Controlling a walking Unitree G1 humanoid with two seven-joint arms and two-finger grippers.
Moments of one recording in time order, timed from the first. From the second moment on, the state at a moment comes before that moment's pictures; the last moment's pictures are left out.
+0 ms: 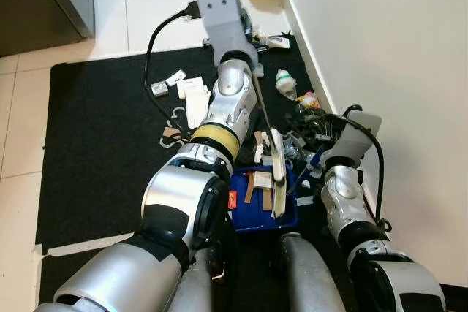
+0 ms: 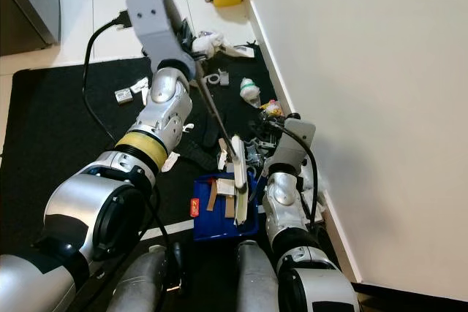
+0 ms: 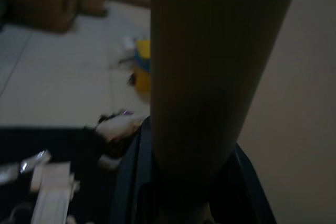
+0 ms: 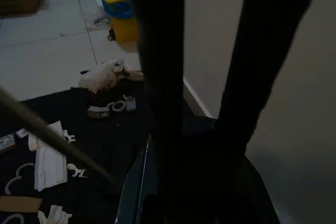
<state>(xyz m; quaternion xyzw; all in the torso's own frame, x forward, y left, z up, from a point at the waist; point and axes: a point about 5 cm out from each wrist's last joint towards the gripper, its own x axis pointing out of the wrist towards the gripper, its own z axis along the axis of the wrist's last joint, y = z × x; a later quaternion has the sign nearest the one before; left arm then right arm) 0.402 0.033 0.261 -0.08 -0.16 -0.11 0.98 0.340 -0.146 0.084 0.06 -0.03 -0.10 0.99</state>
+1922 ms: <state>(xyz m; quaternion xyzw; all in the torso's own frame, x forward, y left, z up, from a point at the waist) 0.300 0.161 0.262 0.05 -0.07 -0.44 0.89 0.344 -0.224 0.080 0.25 0.01 -0.24 0.94</state>
